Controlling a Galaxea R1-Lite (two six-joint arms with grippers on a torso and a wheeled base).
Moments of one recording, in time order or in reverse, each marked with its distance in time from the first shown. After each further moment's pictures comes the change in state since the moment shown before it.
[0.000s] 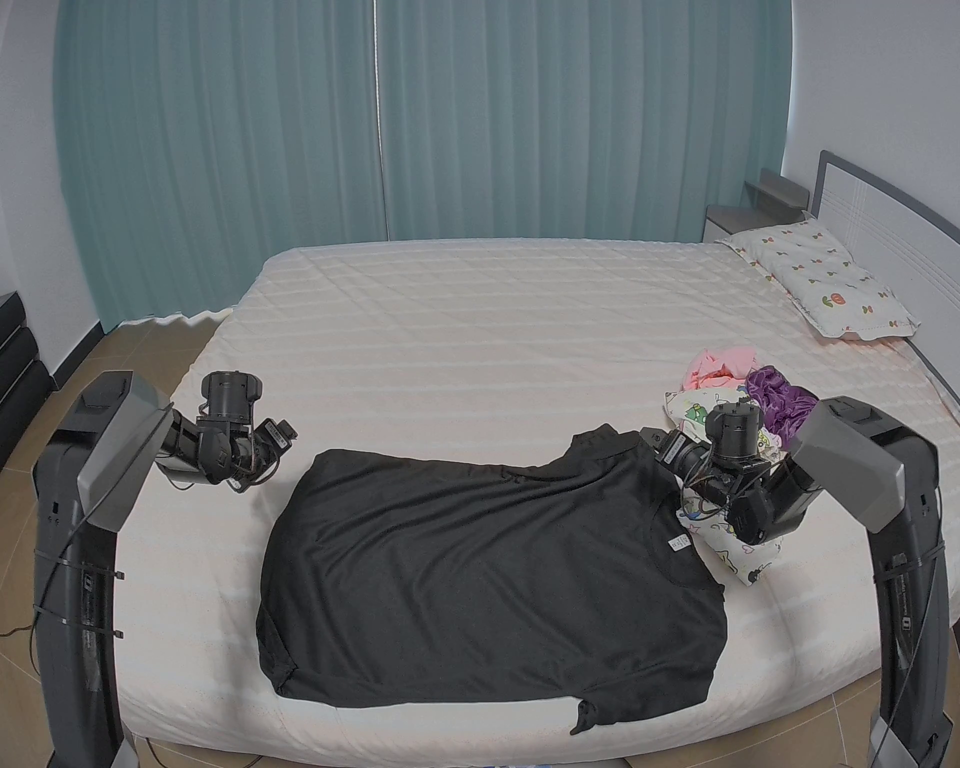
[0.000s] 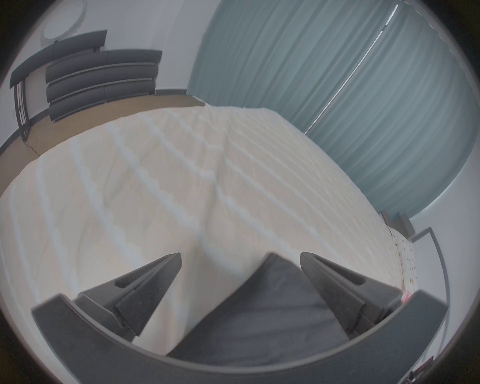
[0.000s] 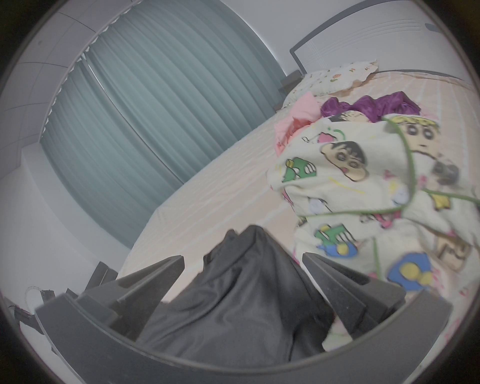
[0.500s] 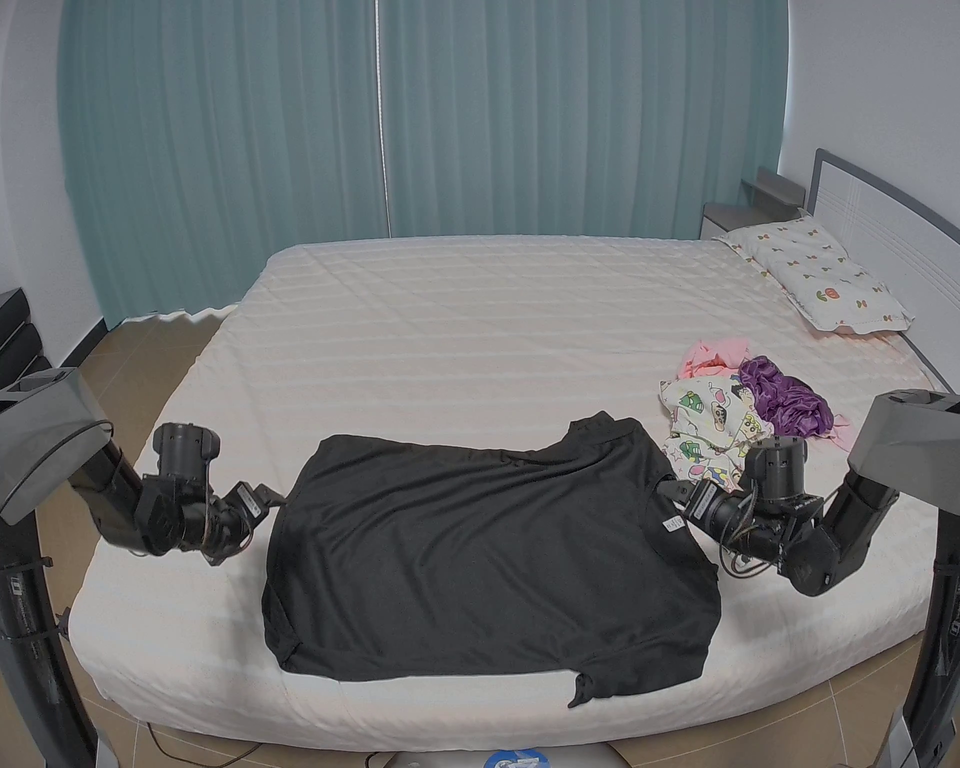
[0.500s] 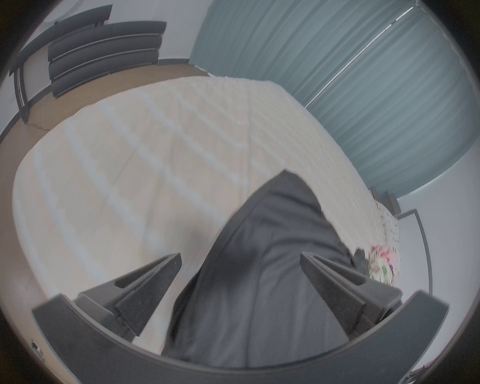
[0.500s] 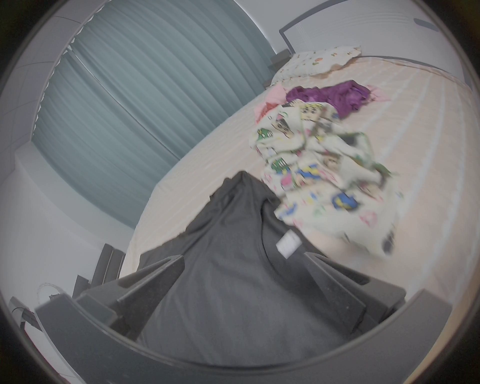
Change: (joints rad) left arm -0.003 -0.333 0.740 -0.288 -0.160 -0.016; right arm 0.057 -0.312 0.578 -0.093 0.030 0.064
